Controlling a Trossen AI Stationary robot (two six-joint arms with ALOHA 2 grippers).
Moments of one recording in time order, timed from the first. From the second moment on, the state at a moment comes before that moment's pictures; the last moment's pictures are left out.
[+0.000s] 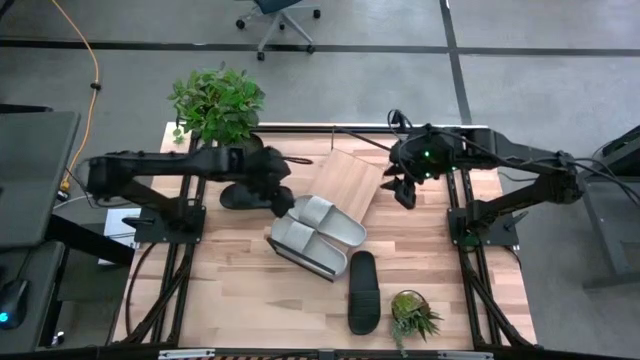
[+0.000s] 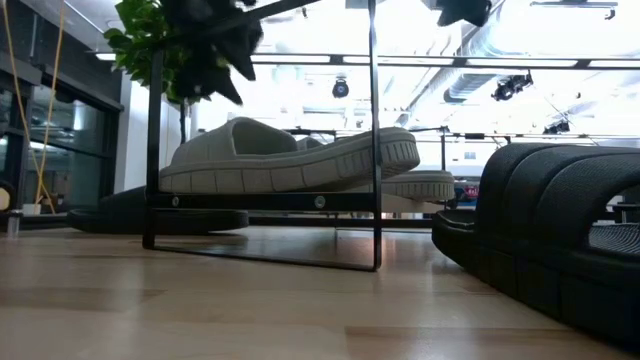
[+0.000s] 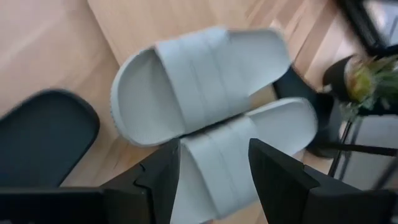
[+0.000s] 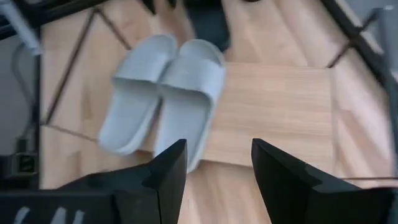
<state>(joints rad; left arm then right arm) 0.25 1.33 1.10 -0.72 0.17 -0.65 -0.10 1.20 1.42 -1.05 -0.04 0.23</state>
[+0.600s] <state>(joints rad) -0.18 1.17 1.10 -0.73 -0.29 -1.02 0.18 1.21 0.97 -0.62 -0.31 0.53</state>
